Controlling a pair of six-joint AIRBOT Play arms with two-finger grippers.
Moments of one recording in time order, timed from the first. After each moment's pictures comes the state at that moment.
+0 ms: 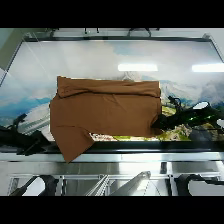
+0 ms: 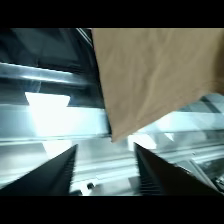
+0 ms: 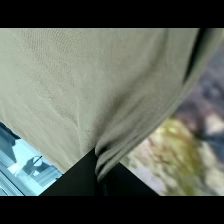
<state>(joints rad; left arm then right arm) 0.55 -1.06 0.59 1.19 -1.47 -1.29 -0.18 -1.53 0.72 -0.76 1.13 0.95</state>
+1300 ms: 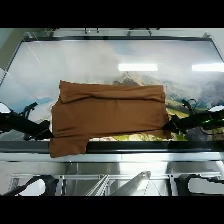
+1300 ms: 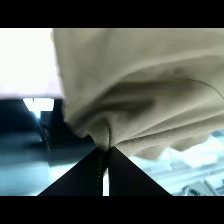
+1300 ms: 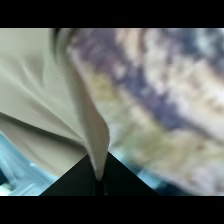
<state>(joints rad) 0.38 -1.22 0.76 1.21 -1.42 -1.33 -0.41 -1.49 0.72 -0.77 1.31 0.99</state>
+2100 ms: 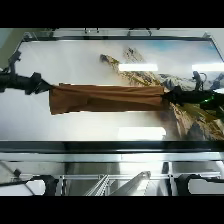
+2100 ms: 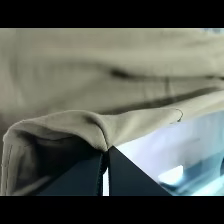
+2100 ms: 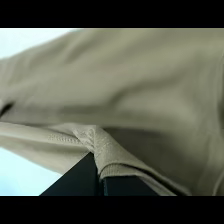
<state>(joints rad) 0.29 -1.55 1.41 0.79 -1.34 -1.20 -0.29 -1.55 0.99 -0.43 1.03 0.92</state>
